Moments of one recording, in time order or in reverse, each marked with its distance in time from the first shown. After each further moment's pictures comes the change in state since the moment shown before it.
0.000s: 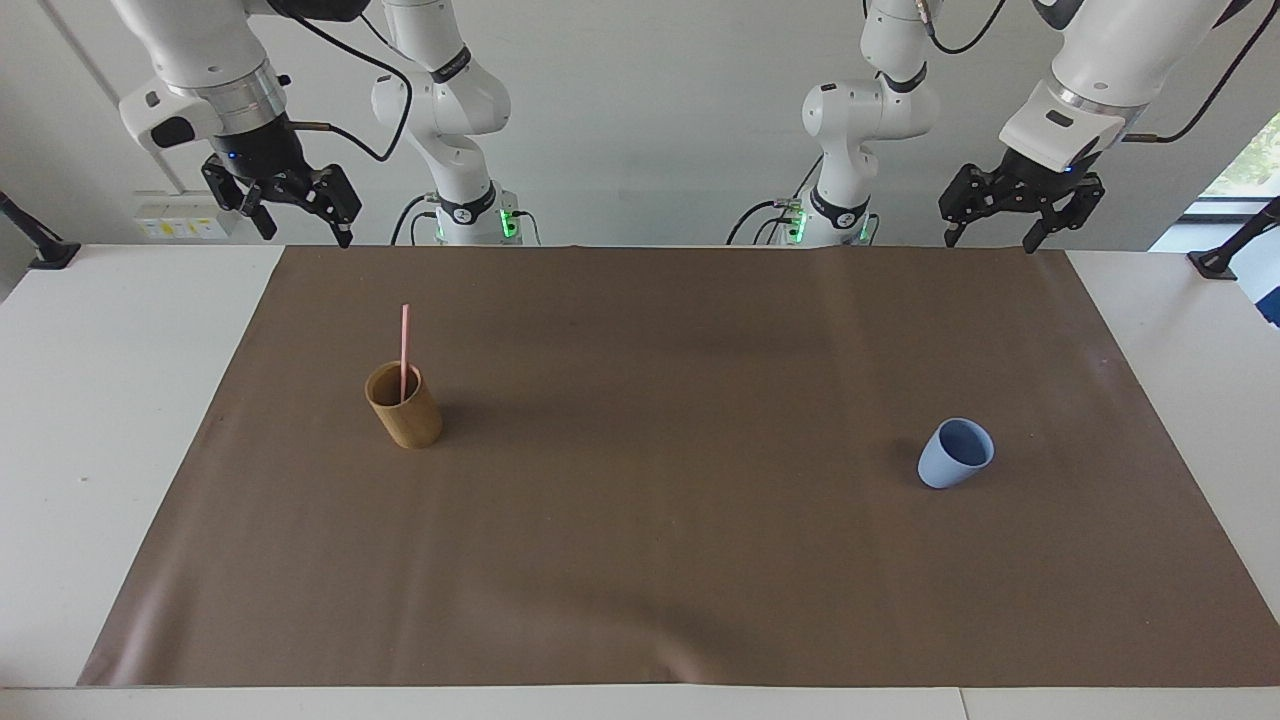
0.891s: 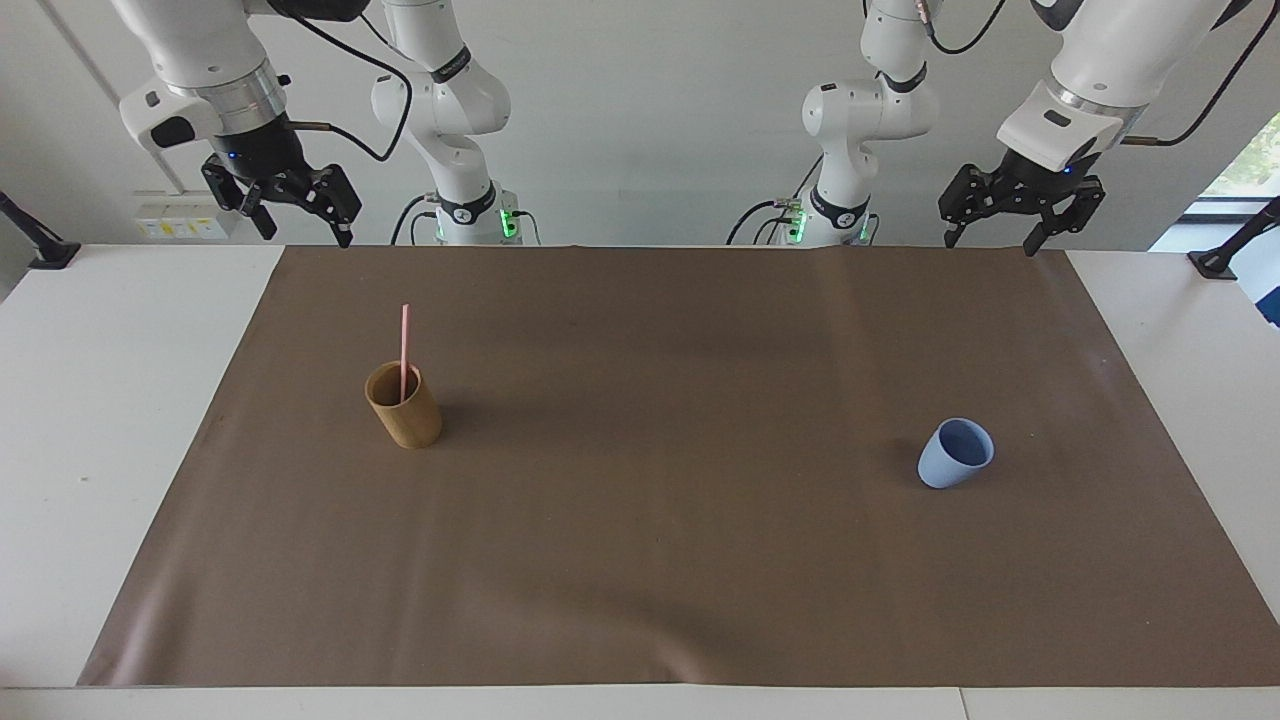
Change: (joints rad) left arm 0.000 0.000 -0.001 -0.005 0.000 0.015 0.032; right arm 0.000 0.000 0.000 0.000 0.000 0.000 0.000
